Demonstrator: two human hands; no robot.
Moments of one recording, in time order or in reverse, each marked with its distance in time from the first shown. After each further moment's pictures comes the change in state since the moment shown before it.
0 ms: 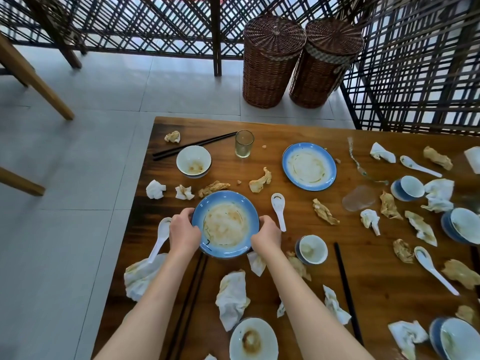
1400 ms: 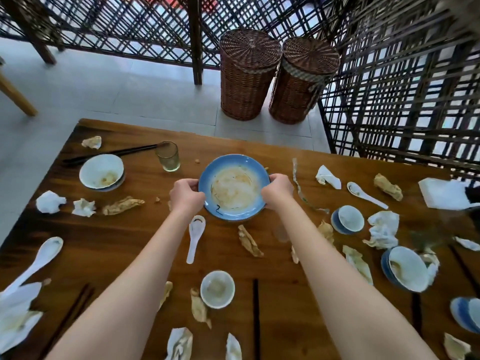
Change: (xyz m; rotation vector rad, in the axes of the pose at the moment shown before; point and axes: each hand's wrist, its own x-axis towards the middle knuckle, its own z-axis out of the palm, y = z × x) left_hand 0.025 0.202 0.136 -0.213 0.073 -0.012; right_hand 0.166 -0.006 -0.216 0.037 0.098 -0.077
